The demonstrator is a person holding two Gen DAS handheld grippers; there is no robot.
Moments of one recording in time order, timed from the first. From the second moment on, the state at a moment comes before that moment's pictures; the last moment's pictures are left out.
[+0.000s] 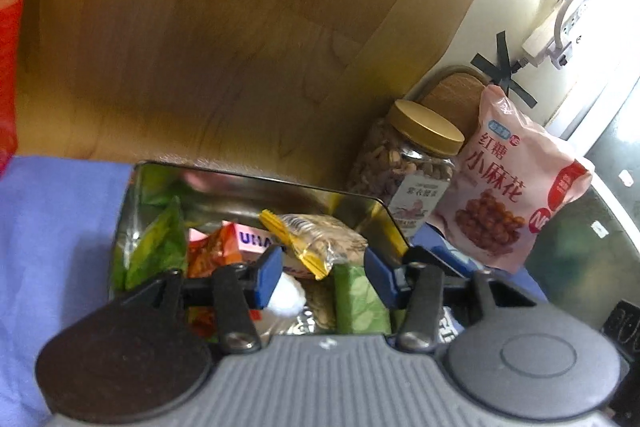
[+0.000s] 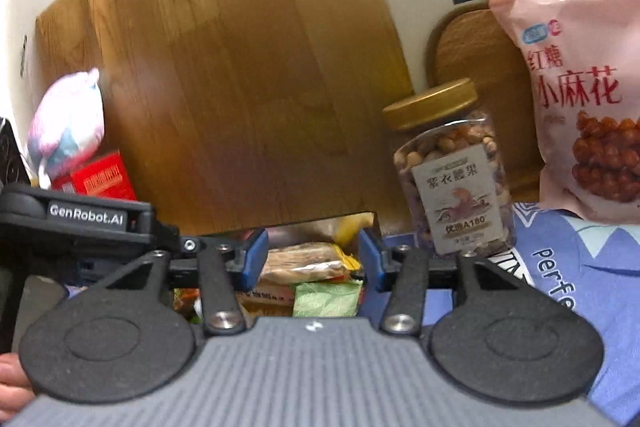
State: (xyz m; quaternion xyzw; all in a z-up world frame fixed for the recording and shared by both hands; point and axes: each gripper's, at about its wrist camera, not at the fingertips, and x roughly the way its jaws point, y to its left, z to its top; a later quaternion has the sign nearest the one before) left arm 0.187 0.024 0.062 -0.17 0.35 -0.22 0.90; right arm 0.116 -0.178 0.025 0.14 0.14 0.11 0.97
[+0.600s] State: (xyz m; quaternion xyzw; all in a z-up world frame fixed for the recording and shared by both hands) left arm 0.073 0.020 0.055 -0.10 0.32 -0.13 0.93; right arm 0.026 -0.181 0.008 0.20 0.18 0.12 0.95
